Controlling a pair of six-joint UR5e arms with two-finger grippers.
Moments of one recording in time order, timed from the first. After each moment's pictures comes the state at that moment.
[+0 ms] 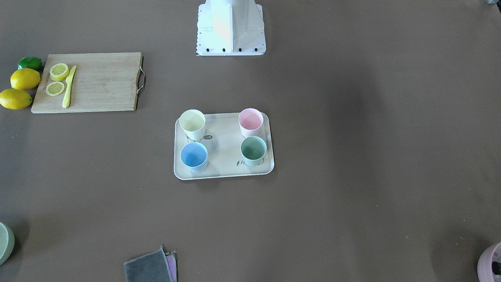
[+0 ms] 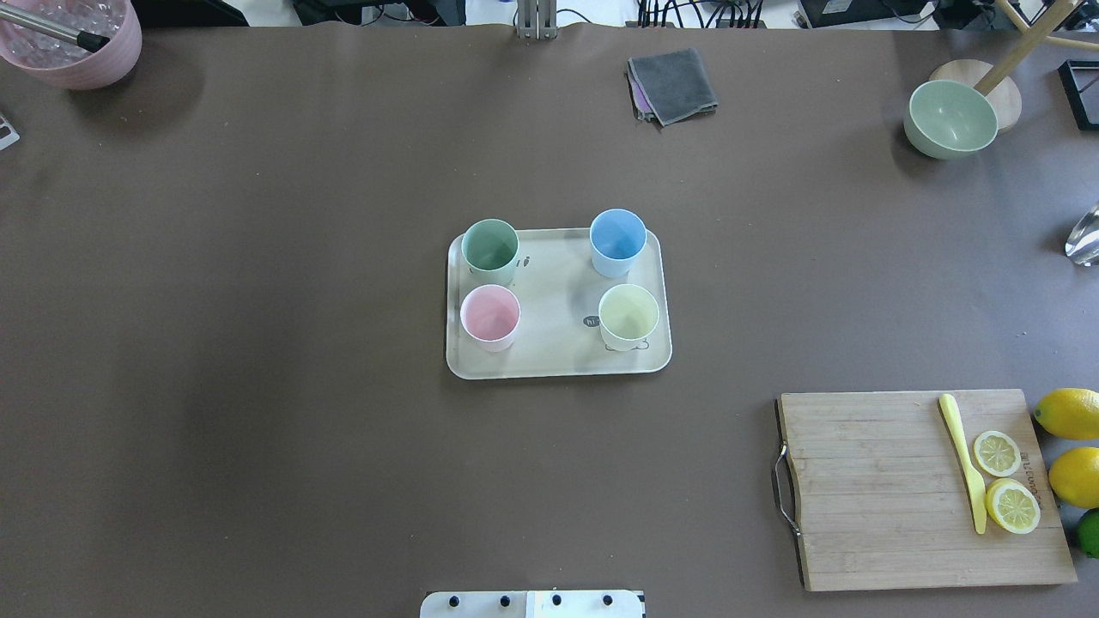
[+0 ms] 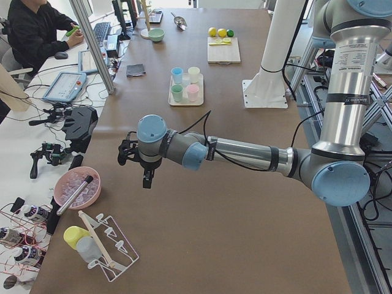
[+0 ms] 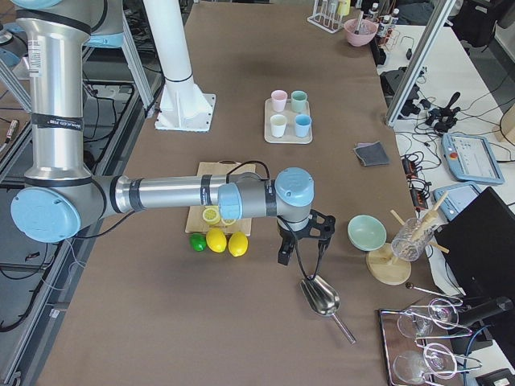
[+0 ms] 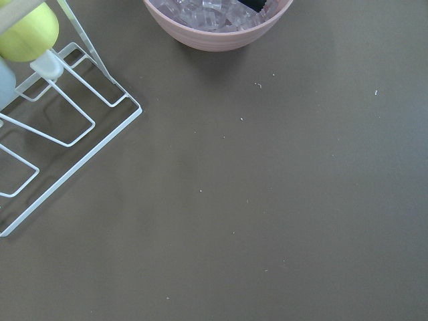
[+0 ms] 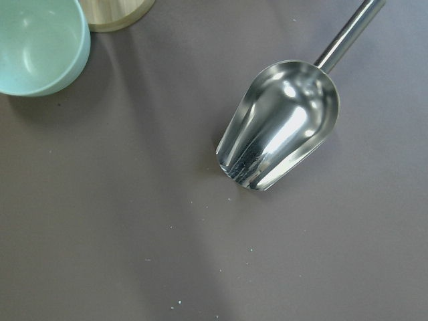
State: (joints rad) left arm -1.50 -1.63 -1.67 -1.81 -2.39 -0.32; right arm 1.54 -1.62 1.76 -1.58 2.36 0.41
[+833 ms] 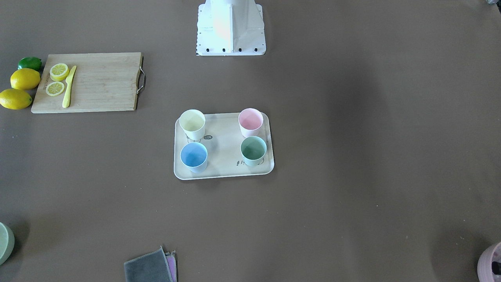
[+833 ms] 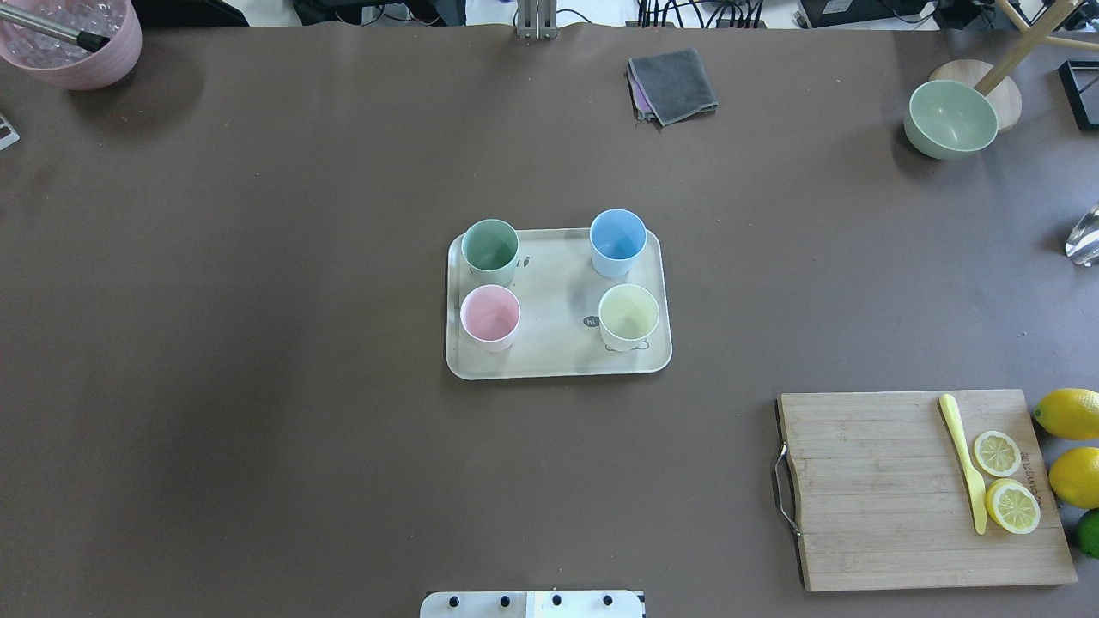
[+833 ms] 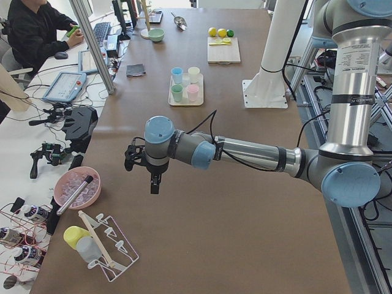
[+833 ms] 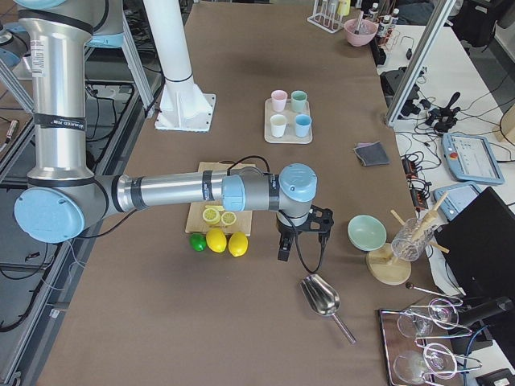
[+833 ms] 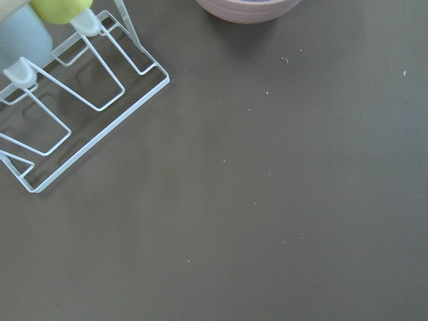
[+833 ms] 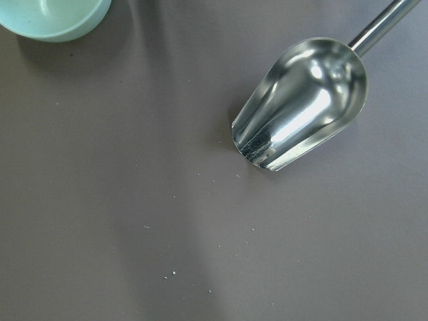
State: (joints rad) left arm -1.50 -1.58 -1.70 -1.76 -2.31 -0.32; right arm 1.52 -1.62 1.74 -1.63 2.36 0.28
